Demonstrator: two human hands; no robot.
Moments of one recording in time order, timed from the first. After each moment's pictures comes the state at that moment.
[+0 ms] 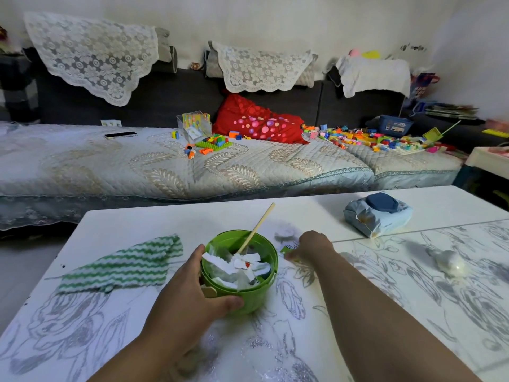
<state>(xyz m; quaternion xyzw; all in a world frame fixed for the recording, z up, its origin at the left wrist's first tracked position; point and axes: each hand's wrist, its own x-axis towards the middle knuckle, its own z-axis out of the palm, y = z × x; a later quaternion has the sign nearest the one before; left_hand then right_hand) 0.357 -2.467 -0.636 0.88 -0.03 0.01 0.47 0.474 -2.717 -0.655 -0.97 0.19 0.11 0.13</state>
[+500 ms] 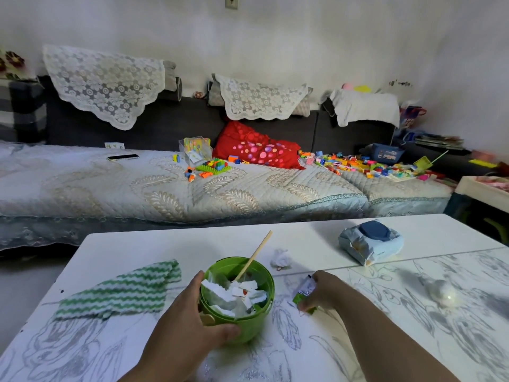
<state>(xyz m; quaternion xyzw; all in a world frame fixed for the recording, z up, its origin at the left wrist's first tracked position) 0.355 -2.465 -0.629 0.87 -0.03 -0.02 0.50 0.433 -2.748 -0.647 -0.95 0.16 0.14 0.22</state>
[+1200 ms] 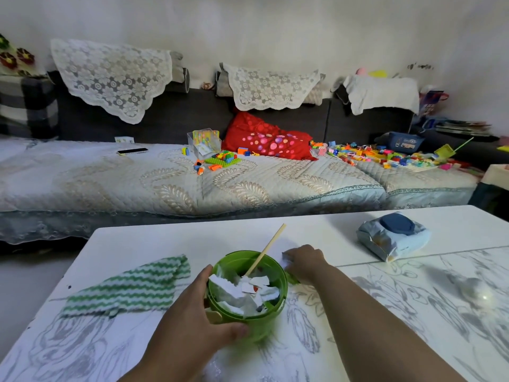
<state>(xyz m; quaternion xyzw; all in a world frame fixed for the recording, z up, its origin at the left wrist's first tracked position) 0.367 -2.460 -0.638 0.87 -0.03 -0.02 0.49 0.496 -2.695 -0.655 -0.99 0.04 0.10 0.08</state>
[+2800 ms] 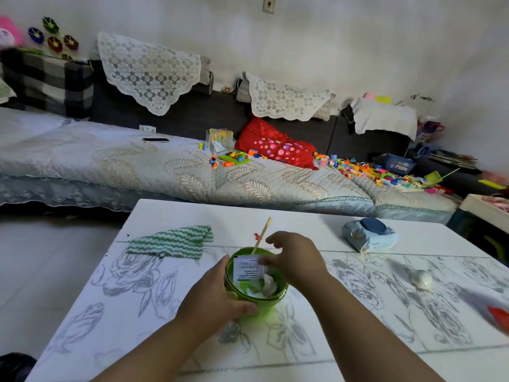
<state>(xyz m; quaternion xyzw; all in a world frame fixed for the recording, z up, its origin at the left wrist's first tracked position) 0.275 -2.447 -0.620 0.87 -0.06 0.00 0.48 0.312 -2.607 -0.550 -0.97 0.01 -0.05 0.22</state>
